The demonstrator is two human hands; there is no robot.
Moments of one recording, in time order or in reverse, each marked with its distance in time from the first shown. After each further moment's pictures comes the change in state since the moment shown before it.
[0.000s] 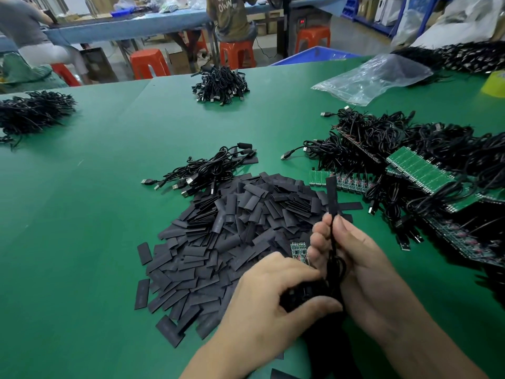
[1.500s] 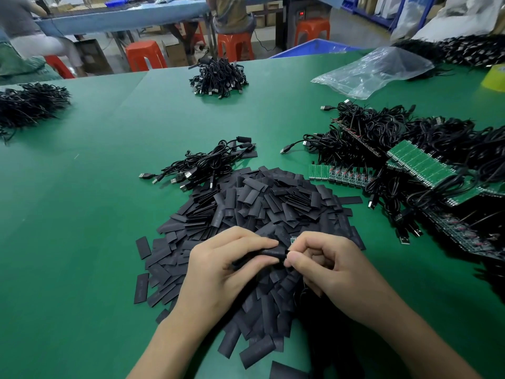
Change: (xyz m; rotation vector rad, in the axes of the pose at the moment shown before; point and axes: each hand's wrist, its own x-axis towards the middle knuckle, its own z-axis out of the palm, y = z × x) left_hand 0.000 -0.034 -0.043 0.106 0.234 0.145; right_hand -0.005 0.004 -0.010 -1.178 -0.242 -0.128
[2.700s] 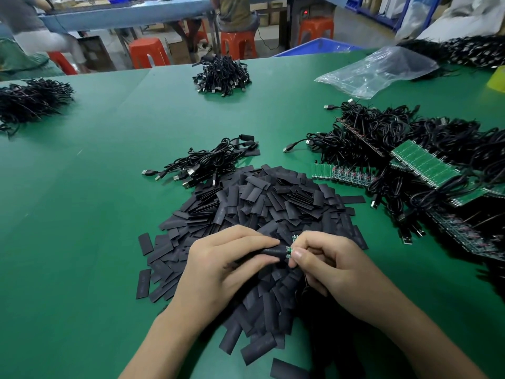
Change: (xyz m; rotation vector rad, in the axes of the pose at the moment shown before) left_hand 0.000 -0.003 -0.008 0.012 -0.053 0.068; right_hand 0.001 0.003 -0.003 -0.036 -0.079 -0.029
